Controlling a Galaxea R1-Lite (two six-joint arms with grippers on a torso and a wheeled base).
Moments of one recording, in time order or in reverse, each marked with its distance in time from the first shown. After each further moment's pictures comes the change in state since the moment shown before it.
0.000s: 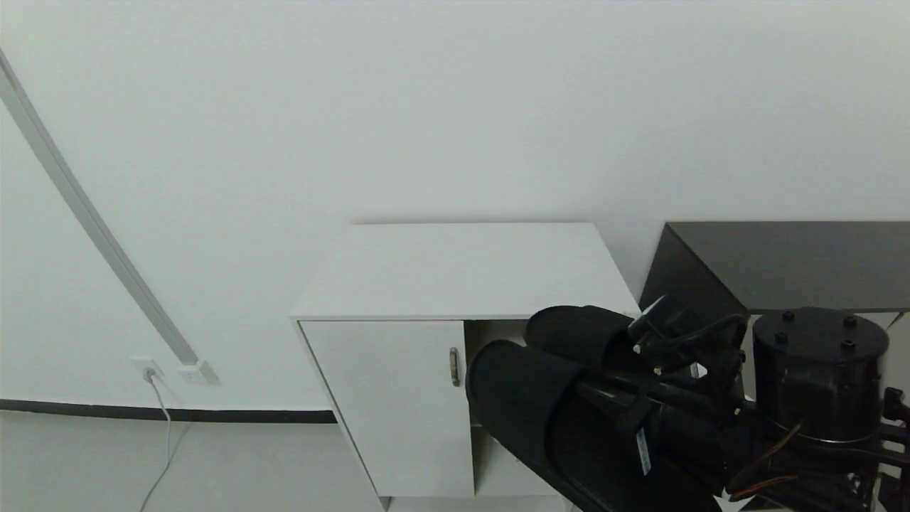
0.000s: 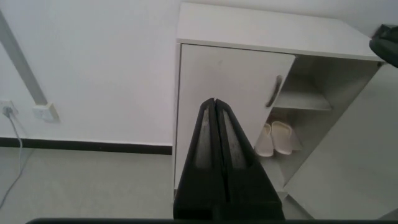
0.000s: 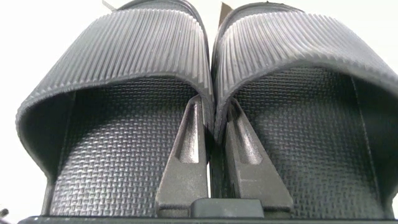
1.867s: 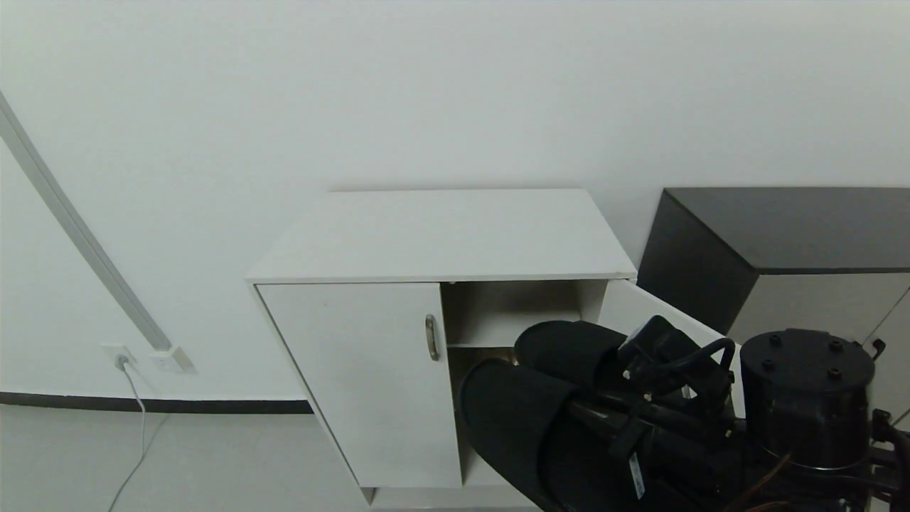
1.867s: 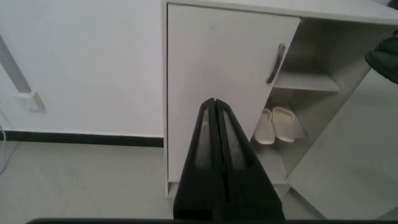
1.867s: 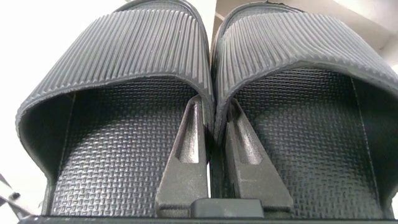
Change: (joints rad) left arm 0.000 0.000 0.000 0.000 -0.001 0.006; right arm 0.042 0.025 0.040 -0.049 0.005 0.007
